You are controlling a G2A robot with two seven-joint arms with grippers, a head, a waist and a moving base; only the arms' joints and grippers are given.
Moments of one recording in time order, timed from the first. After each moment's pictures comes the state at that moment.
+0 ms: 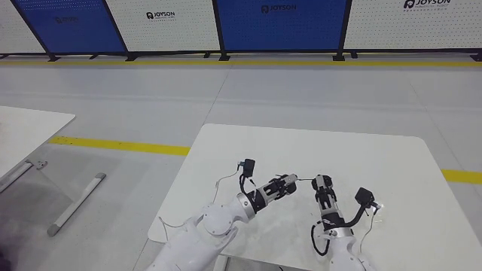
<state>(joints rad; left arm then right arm) 1.31 -1.22 -0.99 -1.48 -0.19 -0.22 -0.32 -1.51 -1.42 1.11 -1.51 -0.39 -0.16 -0.24</state>
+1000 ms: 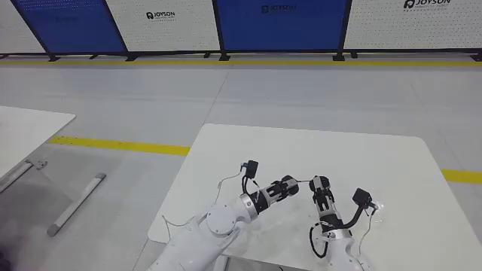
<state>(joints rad) 1.29 -1.23 -0.97 -1.45 -0.19 -0.20 -0.32 -1.52 -1.42 1.11 -1.52 -0.41 -0.17 -0.21</state>
